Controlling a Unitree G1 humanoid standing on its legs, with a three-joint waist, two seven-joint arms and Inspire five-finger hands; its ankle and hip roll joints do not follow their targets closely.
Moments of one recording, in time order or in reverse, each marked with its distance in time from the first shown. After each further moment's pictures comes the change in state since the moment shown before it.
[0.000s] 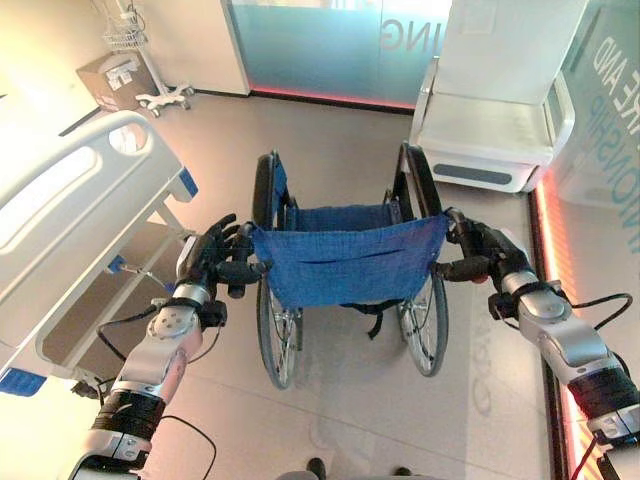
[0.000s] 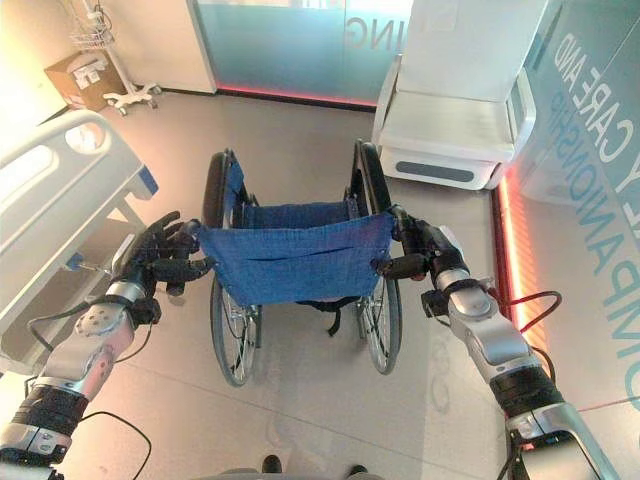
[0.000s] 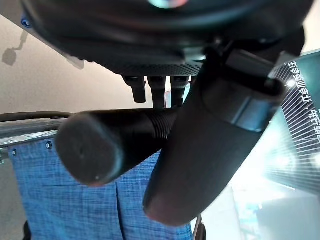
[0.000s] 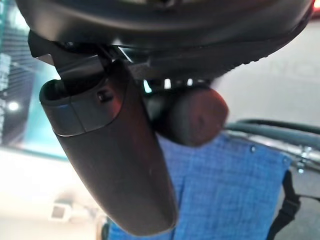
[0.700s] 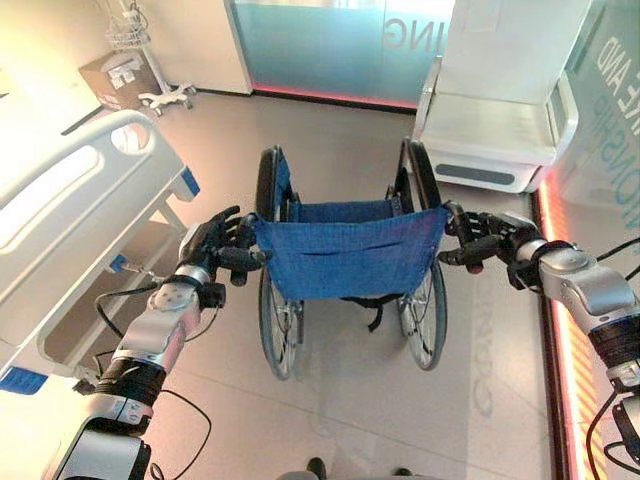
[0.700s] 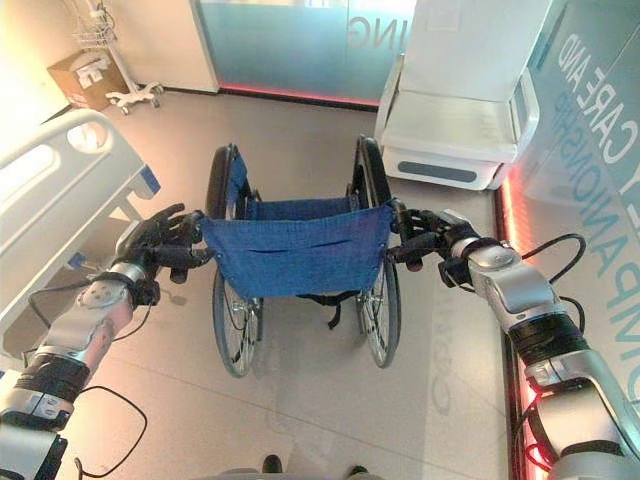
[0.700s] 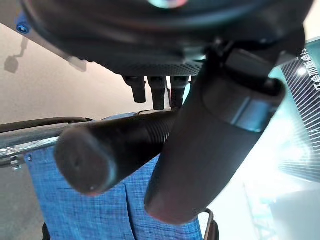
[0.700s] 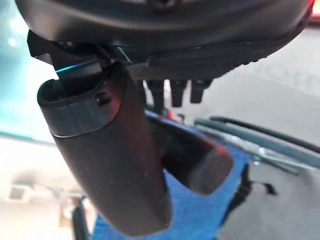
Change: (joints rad) left arm -0.152 0.024 -0.046 0.151 0.003 0.082 -0.049; right arm -0.268 -0.111 0.108 0.144 -0.015 0.259 0.259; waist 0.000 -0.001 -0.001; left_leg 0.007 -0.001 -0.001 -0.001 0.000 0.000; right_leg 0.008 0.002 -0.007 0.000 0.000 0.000
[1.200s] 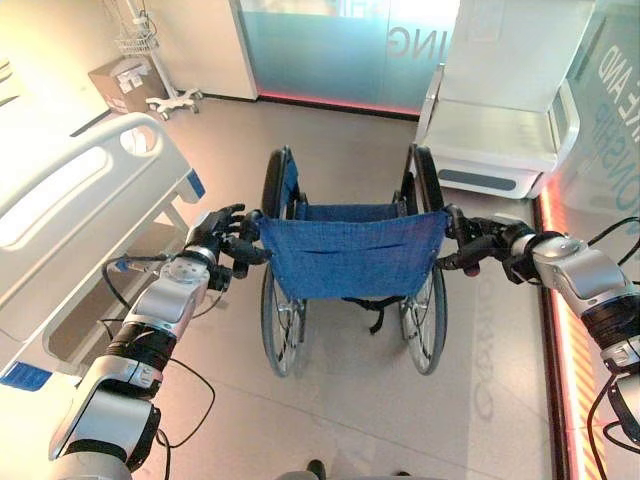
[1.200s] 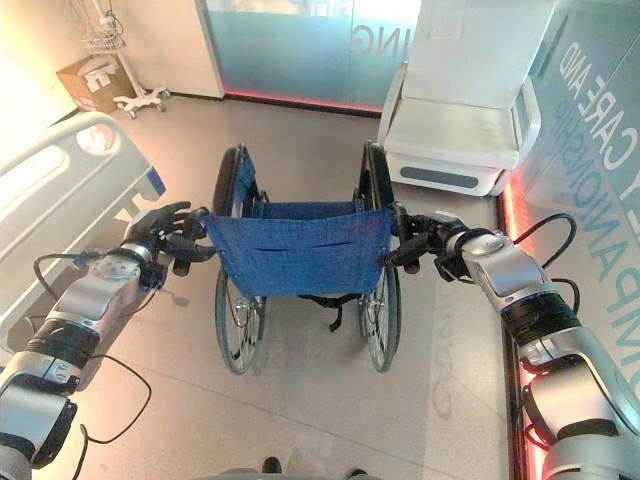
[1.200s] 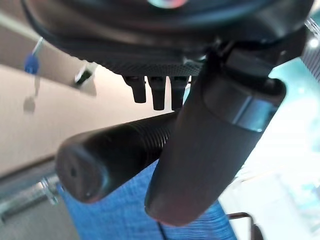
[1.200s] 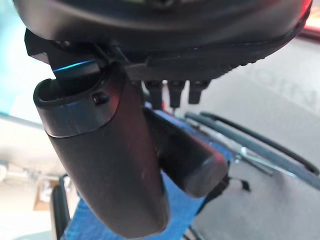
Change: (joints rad) left arm -0.221 0.007 -0.137 0.101 0.290 0.188 -0.036; right arm -0.089 0.001 0.084 0.044 -0.037 0.063 0.057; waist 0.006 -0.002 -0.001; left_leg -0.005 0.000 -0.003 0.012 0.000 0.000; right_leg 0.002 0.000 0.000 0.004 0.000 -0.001
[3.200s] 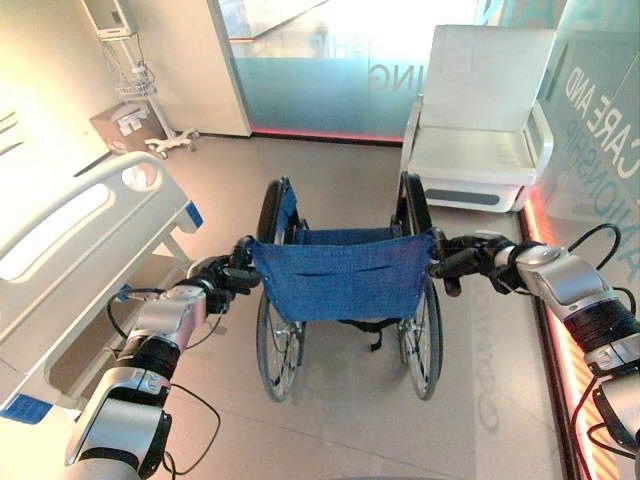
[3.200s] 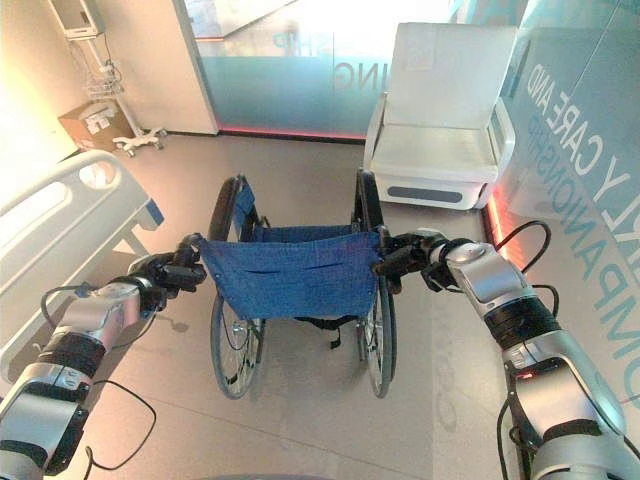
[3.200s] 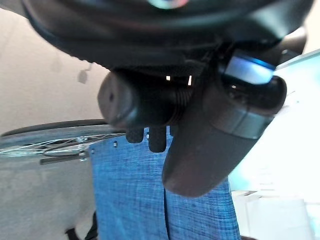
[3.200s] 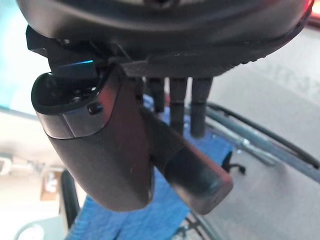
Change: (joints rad) left arm 0.104 -0.087 0.135 0.135 -0.254 0.057 0.033; right arm 0.026 0.074 -0.009 -0.005 -0.076 0.071 0.095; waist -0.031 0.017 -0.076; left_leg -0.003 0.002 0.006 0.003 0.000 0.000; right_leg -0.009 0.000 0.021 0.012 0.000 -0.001
